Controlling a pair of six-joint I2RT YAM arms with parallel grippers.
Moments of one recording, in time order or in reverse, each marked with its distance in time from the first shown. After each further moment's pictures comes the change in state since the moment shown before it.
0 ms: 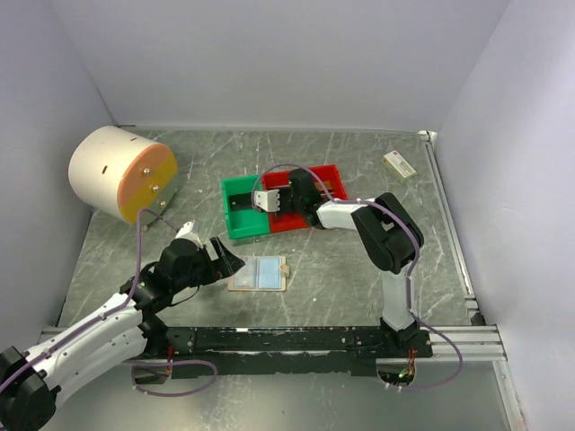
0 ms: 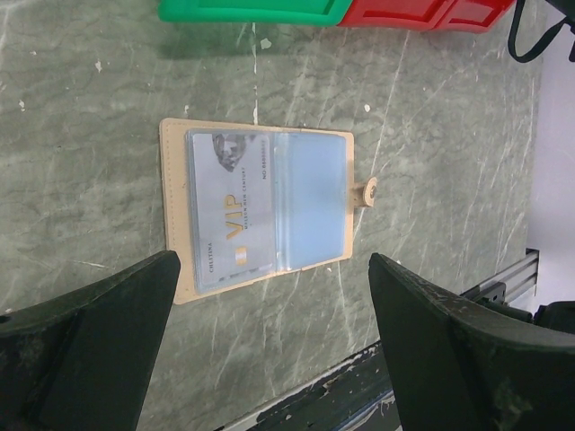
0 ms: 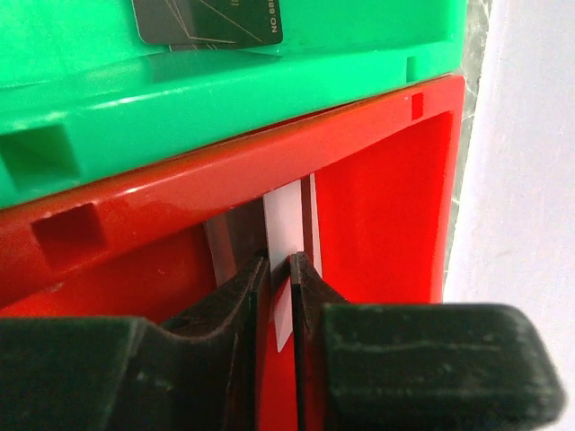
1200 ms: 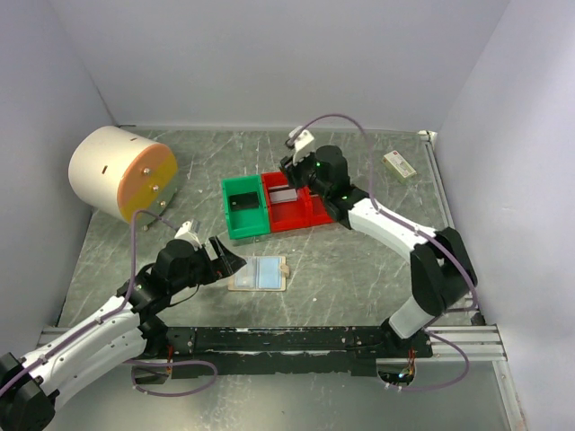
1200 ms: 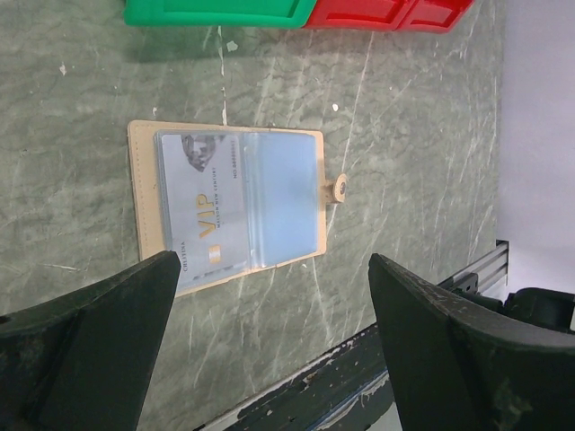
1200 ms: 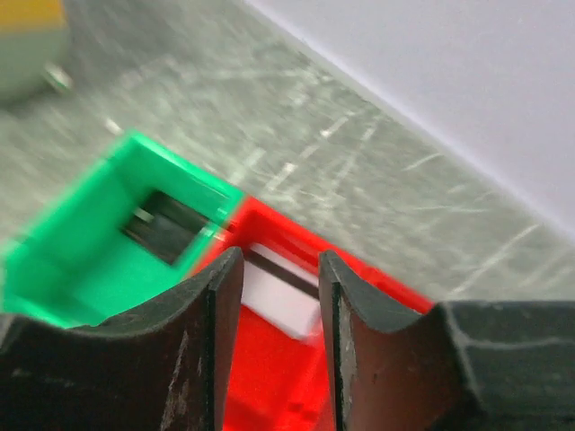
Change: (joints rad) left arm 0.000 -0.043 -0.003 0.015 0.034 -0.016; right arm -0.016 -0.394 -0.046 -0.005 0.051 0.858
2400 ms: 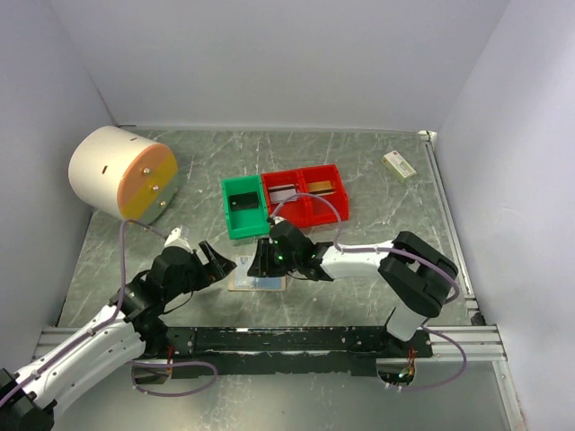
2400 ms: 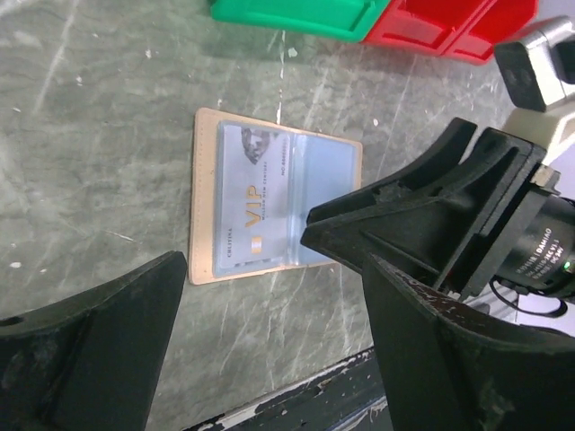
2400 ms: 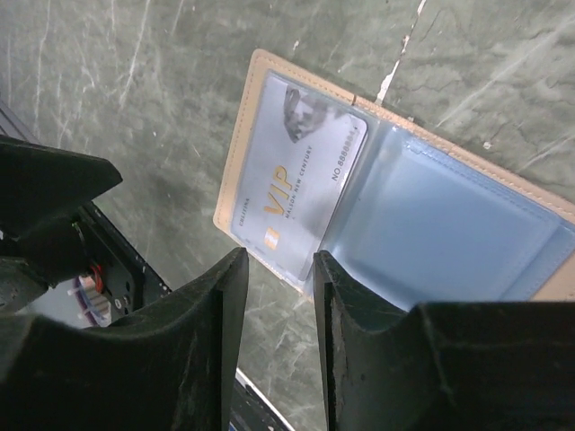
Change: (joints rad) left arm 0.000 -0.117 -0.014 -0.156 -0.106 -0.064; right arm 0.388 0.016 -0.339 -0.106 -0.074 1.182
